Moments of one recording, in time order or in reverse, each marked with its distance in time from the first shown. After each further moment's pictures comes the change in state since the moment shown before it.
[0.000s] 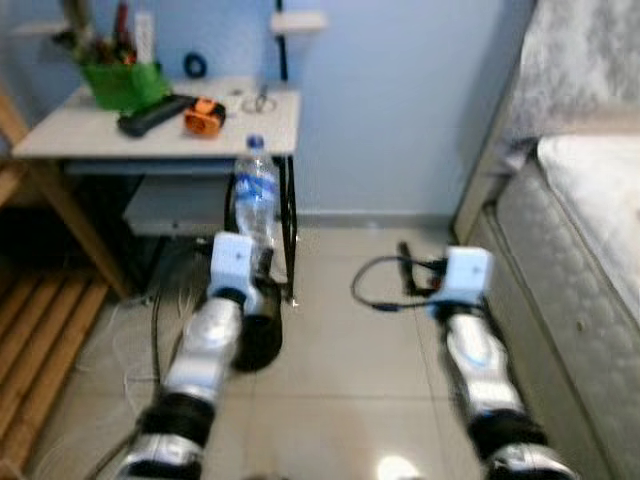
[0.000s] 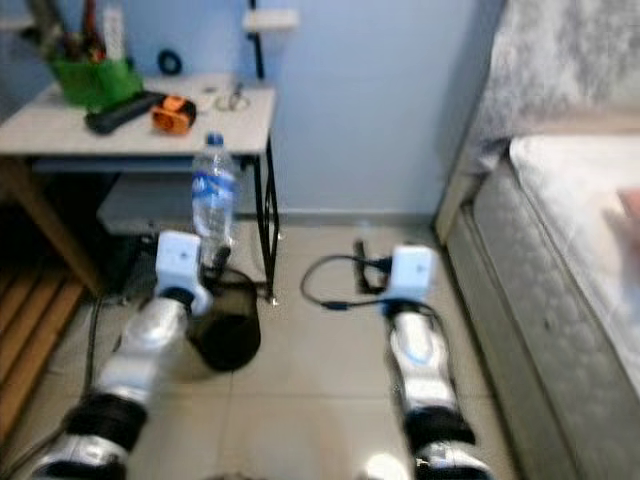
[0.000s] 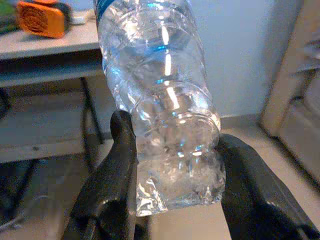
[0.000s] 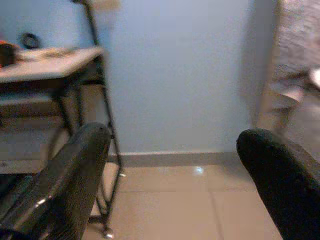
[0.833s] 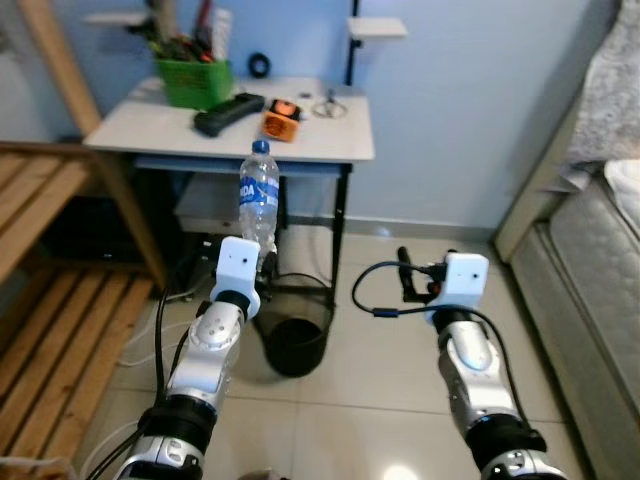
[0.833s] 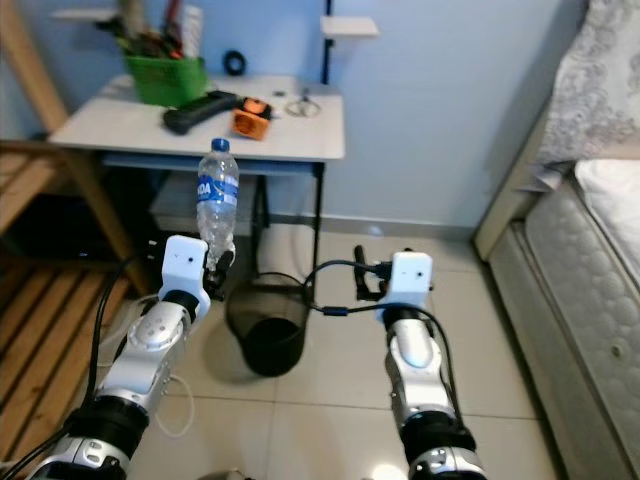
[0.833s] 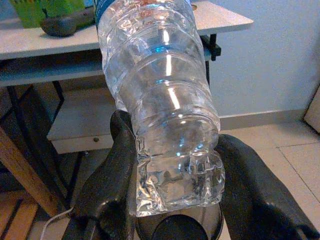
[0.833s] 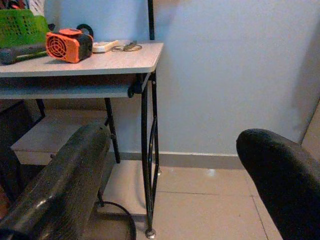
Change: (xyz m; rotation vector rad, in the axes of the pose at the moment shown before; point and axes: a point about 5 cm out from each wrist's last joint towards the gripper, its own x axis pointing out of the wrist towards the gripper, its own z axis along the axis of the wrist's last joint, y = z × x) left arm -0.002 0.009 -0.003 0.085 0.020 0.033; right arm 0.000 0.013 -0.001 0.019 0.002 0.034
